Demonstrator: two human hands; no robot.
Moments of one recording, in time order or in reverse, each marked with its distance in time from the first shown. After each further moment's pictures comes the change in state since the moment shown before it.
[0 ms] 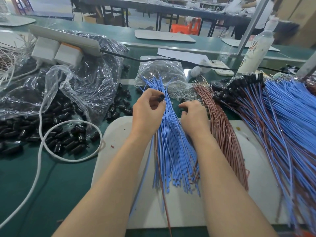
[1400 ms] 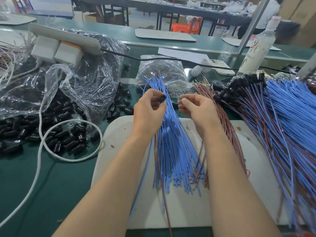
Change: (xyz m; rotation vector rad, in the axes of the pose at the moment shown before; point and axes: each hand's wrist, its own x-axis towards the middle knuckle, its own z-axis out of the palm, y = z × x) left_hand -0.003 0.004 0.000 0.028 -0.007 -0.005; right_hand -0.001 -0.006 -0.019 0.971 -0.059 0.162
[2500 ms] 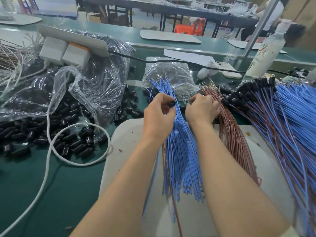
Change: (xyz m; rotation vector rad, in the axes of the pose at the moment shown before) left_hand 0.001 -0.001 0.004 -0.040 -0.018 -0.028; right_hand 0.040 0.012 0.025 -1.169 0.308 0.058
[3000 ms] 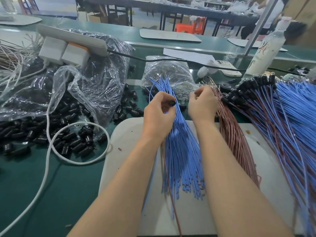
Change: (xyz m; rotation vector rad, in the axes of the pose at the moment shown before) left_hand -0.001 0.000 0.000 0.003 -0.027 0.012; right_hand -0.008 -0.001 -0.015 0.454 0.117 -0.083
